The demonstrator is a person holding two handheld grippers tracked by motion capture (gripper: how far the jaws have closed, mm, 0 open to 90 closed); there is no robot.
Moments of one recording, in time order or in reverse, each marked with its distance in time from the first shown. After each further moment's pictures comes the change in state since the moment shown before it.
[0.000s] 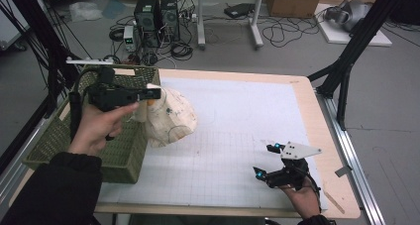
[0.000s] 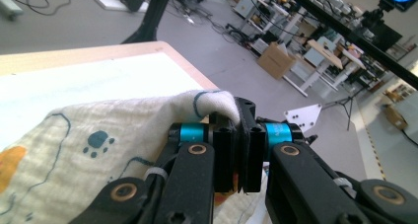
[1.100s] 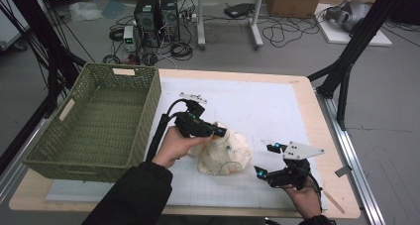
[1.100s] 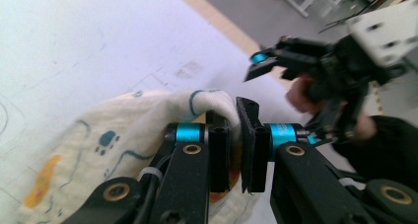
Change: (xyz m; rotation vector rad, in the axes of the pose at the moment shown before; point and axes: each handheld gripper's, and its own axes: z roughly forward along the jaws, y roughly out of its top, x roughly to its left) left arm 0.000 -0.076 0.180 0.330 -0.026 0.063; right arm 0.000 0.002 -0.005 -0.020 0.018 -0.014
